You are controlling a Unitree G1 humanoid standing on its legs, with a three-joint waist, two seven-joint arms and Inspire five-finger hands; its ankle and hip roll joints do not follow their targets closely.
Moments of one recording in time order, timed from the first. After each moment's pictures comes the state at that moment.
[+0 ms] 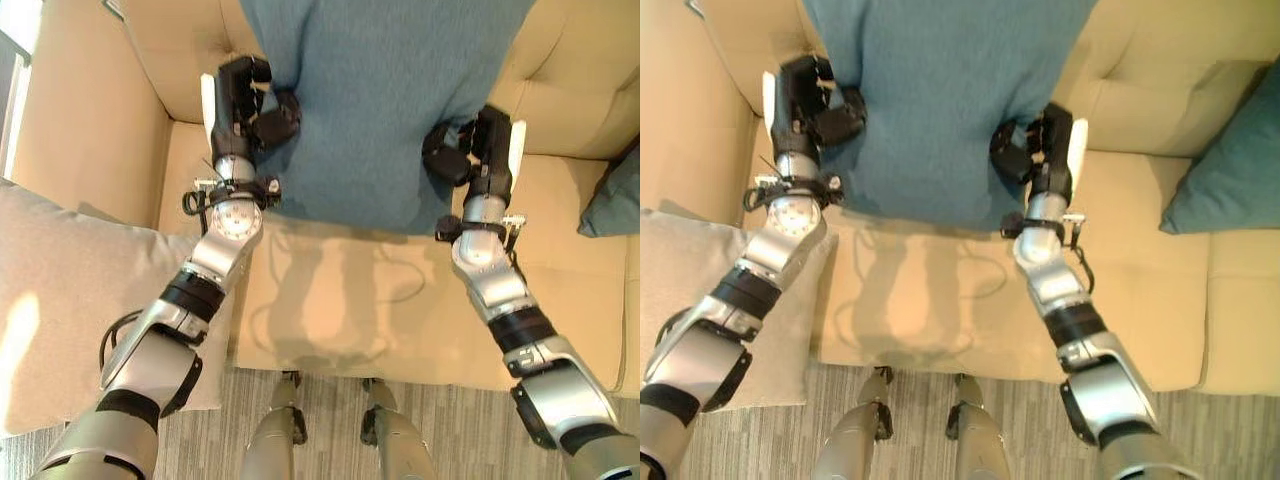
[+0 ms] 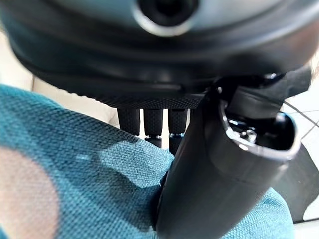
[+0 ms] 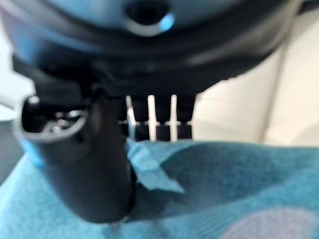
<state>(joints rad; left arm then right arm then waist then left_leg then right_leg) -1.04 0.43 -0.47 0.62 -0.43 -0.24 0.56 -0.88 -0.50 0.33 0.56 0.16 -0.15 -0.62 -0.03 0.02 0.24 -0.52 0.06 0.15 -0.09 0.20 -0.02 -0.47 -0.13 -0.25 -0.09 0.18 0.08</state>
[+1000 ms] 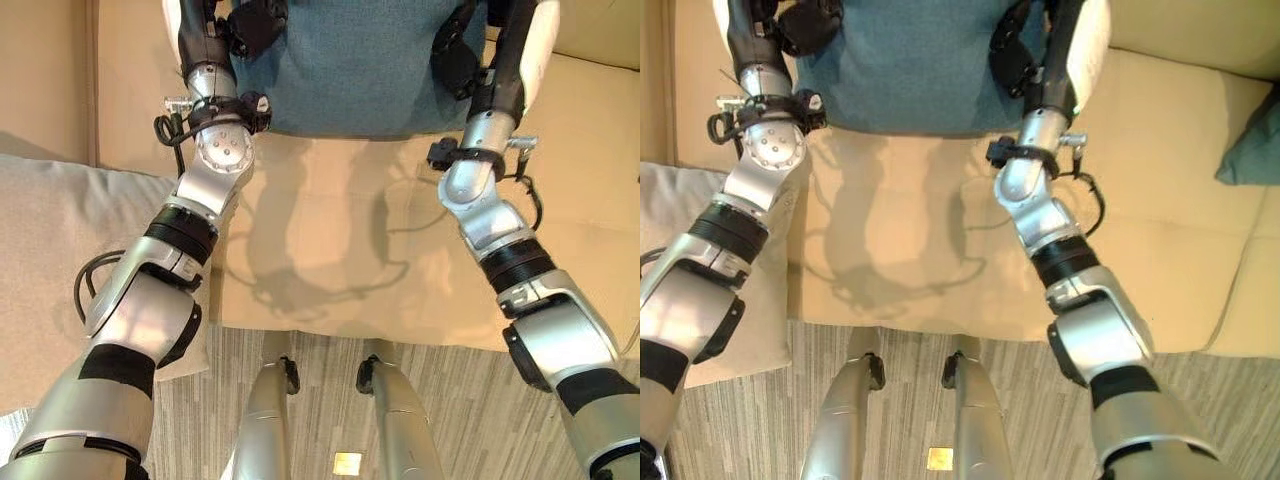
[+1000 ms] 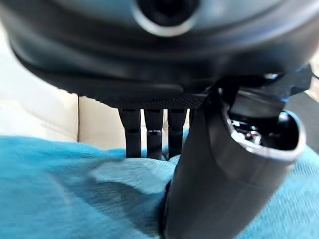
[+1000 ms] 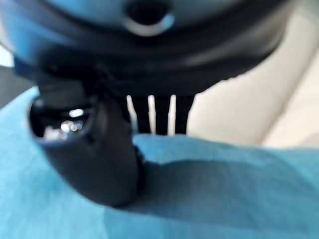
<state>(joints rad) -1.25 0.49 -0.53 0.81 -0.39 -0.32 0.62 -1.10 -0.46 0.43 0.69 0.00 -0.18 -0.77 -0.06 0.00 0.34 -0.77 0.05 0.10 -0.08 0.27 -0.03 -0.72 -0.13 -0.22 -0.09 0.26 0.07</state>
